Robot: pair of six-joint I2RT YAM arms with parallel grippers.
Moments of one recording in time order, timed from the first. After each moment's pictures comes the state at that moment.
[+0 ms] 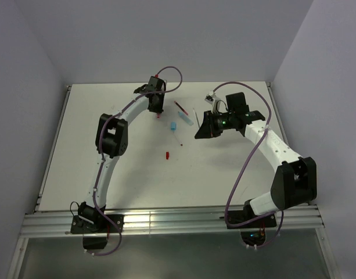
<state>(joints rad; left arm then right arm) -0.42 2.51 2.21 -0.63 -0.06 -0.20 0.25 1.44 1.14 -0.56 -0.80 0.09</state>
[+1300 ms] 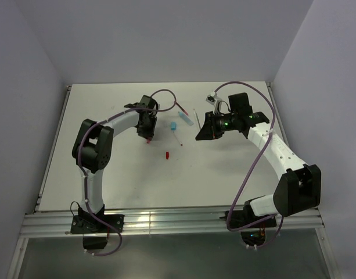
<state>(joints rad) -0.45 2.07 1.50 -0.62 -0.01 -0.20 0.25 1.38 1.14 -0.62 -0.83 0.07</state>
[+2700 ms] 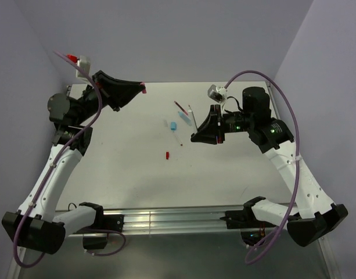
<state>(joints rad) -0.24 1.10 1.19 0.46 0.77 -0.72 0.39 1.10 1.29 -0.61 -1.05 0.02</state>
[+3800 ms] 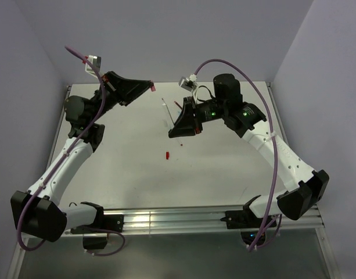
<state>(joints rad) -0.31 1.22 1.09 0.76 0.69 -1.25 0.56 1.36 1.47 -0.45 -1.13 0.26</state>
